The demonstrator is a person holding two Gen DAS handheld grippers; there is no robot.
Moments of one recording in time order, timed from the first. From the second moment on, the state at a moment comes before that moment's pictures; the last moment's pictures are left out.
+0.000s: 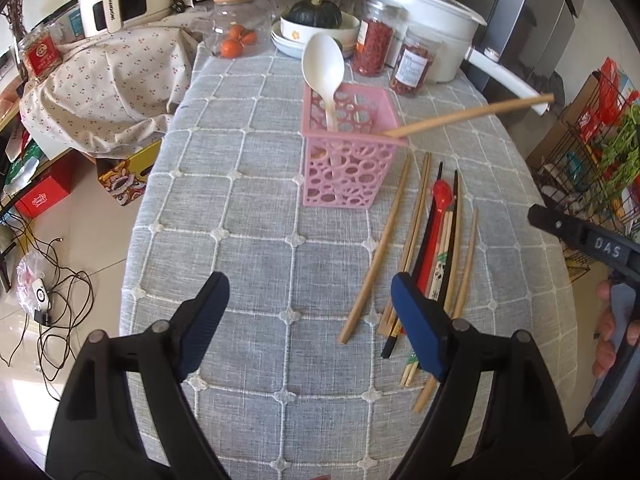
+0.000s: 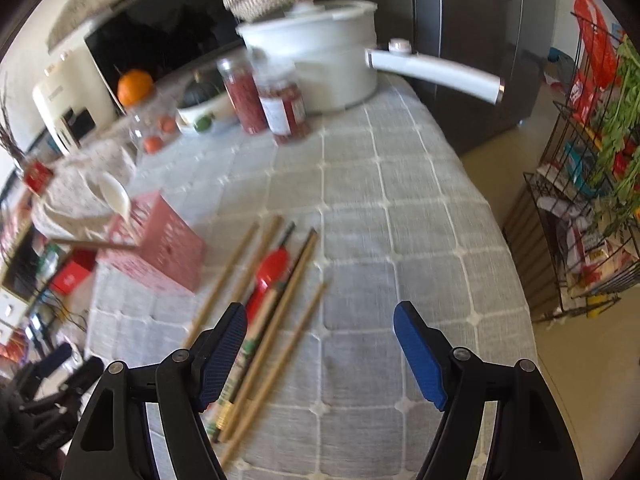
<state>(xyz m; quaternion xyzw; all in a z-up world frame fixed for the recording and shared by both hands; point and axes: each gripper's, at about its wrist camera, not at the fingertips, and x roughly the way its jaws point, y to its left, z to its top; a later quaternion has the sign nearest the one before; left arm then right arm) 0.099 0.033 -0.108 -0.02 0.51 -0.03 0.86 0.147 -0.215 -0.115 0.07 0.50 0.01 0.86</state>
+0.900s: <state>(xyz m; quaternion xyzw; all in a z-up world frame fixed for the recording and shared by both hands) 0.100 0.026 -0.121 0.01 0.53 -0.04 0.85 0.170 -0.179 -0.203 0.00 0.60 -0.01 0.80</state>
